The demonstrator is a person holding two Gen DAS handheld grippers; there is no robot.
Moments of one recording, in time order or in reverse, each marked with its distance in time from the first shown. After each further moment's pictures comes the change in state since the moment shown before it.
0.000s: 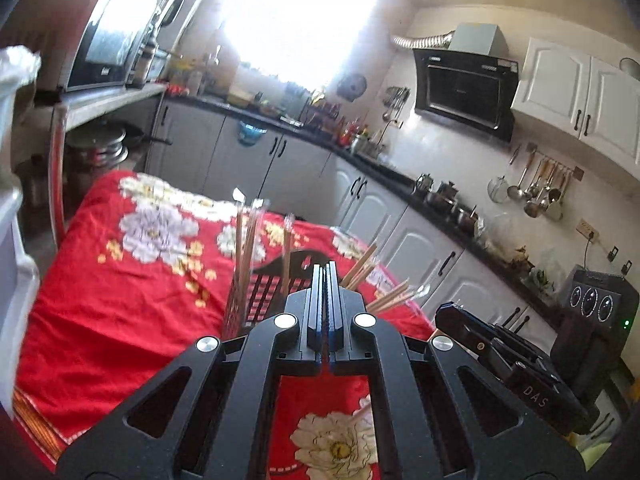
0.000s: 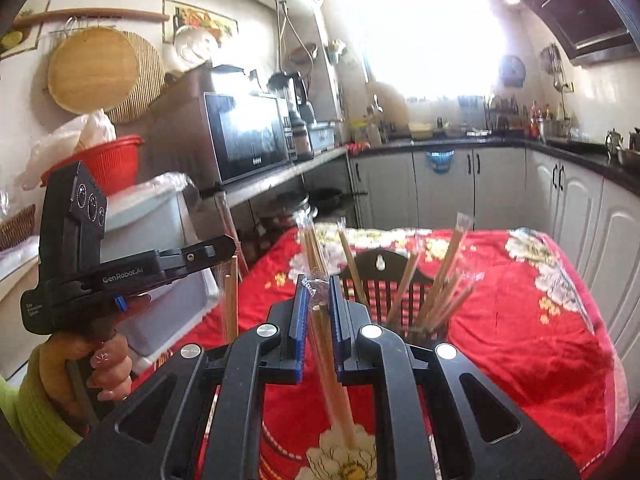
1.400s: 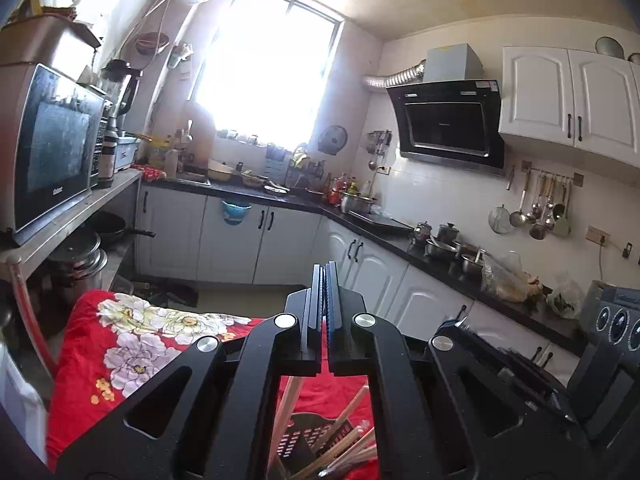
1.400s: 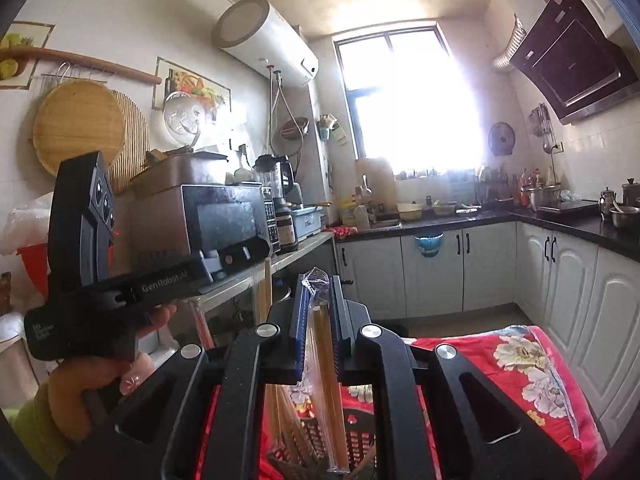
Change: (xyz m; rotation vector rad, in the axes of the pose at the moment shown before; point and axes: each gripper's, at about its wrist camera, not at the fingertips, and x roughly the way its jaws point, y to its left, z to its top) left arm 0.060 -0.049 0.115 0.153 -0.188 0.015; right arm 0.029 -0.021 0.104 -0.028 -0.271 -0.050
